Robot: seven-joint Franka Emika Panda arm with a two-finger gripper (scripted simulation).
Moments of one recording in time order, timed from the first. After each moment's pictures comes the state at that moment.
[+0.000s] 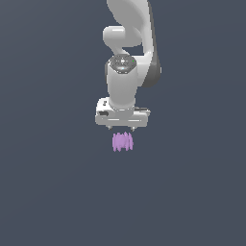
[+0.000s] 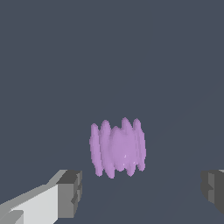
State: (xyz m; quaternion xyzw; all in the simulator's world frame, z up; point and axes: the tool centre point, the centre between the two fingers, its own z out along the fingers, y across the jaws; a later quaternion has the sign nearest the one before) arm -0.014 -0.007 0.171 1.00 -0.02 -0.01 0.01
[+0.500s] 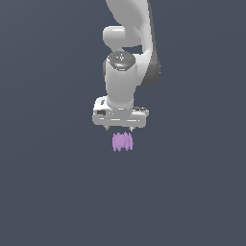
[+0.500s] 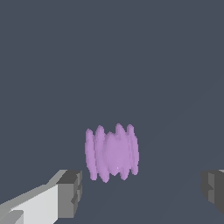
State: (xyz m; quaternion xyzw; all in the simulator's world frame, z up) arm -0.005 -0.015 0.180 1.00 -0.02 0.00 0.02
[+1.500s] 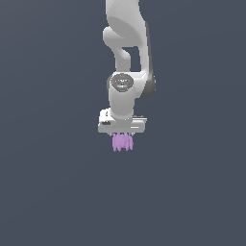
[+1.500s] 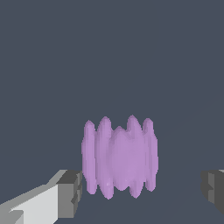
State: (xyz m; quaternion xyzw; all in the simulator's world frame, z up) arm -0.023 -0.007 0.108 1.00 0.01 0.00 0.01
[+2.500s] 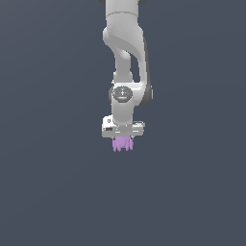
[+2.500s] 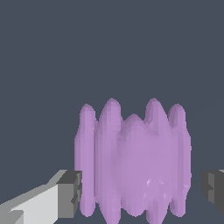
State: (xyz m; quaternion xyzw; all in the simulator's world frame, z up) arm -0.041 -0.002 0.051 1.00 0.03 0.00 0.00
